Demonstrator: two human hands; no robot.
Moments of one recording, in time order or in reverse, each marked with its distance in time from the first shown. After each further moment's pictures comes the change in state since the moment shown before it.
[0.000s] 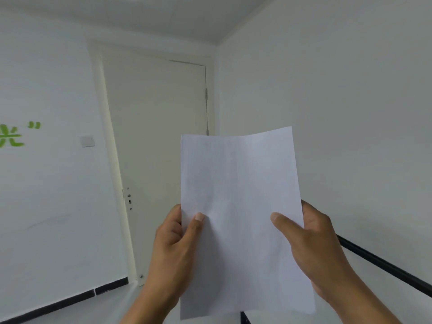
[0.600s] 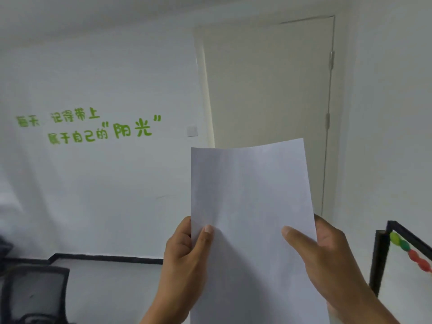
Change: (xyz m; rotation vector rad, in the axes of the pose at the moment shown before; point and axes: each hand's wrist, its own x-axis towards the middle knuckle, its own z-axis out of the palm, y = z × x) left_hand 0.191 -0.106 -0.056 0.346 0.524 -0.032; right_hand 0.264 0.152 0.176 0.237 -0.511 0.064
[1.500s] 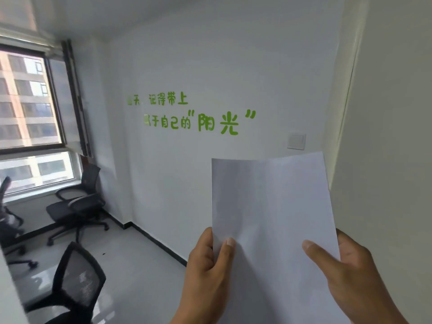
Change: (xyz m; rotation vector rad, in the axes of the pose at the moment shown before) left_hand 0.387 -0.173 -0.125 0.084 0.390 0.131; right_hand 0.405 0.129 0.317 -0.023 -0.339 -0.028
